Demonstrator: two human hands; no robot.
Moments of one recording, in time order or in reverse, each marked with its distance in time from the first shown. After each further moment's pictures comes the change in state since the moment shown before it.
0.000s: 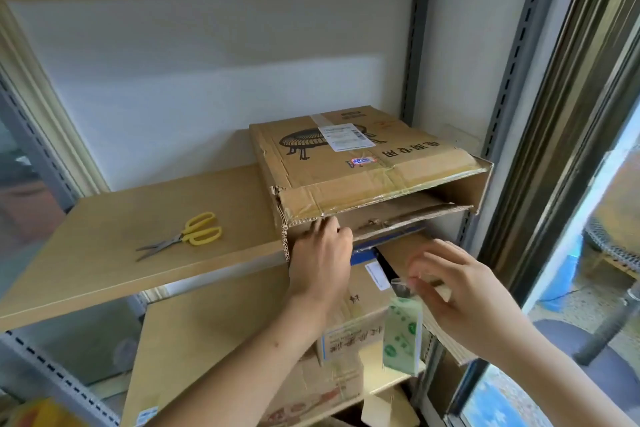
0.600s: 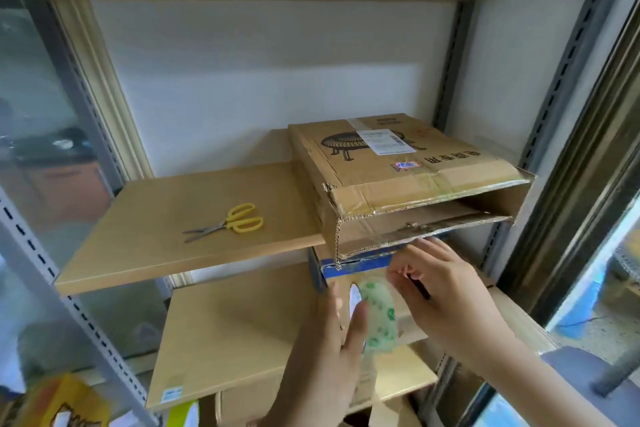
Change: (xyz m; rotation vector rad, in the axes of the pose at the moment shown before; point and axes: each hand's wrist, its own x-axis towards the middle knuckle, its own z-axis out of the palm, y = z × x) left_hand -0.127 -0.017 -0.038 -0.974 -0.124 -0.398; right_hand 0.027 -0.070 0.024 0.061 0.062 -0.034
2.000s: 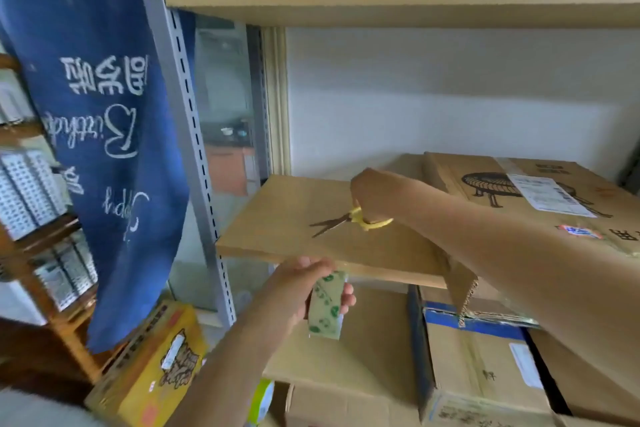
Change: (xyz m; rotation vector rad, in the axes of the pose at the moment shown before) left_hand 0.049 -0.032 -0.149 -0.850 0.233 -0.501; right_hand 0.240 -0.135 0.105 -0.632 -0.805 -0.381
